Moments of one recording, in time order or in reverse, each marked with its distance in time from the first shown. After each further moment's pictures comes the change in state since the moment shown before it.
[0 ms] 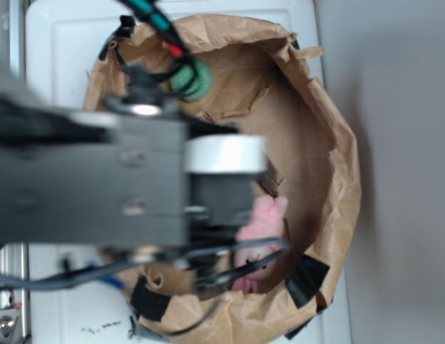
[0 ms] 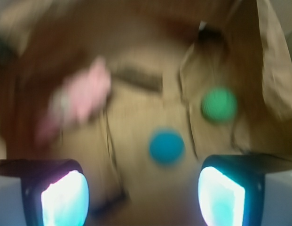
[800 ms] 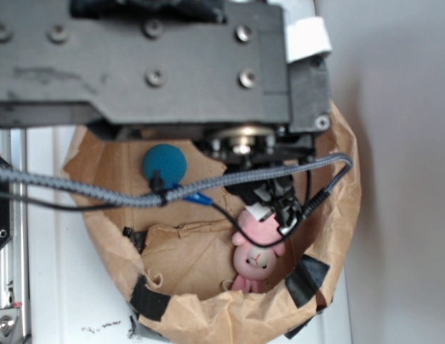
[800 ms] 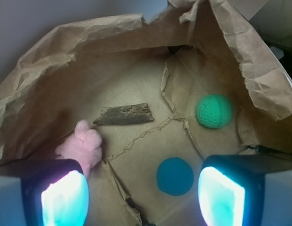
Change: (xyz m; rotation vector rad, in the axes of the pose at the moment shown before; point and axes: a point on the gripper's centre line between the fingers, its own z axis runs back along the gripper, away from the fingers) arm 0.015 0.010 0.007 -0.046 0.013 0.261
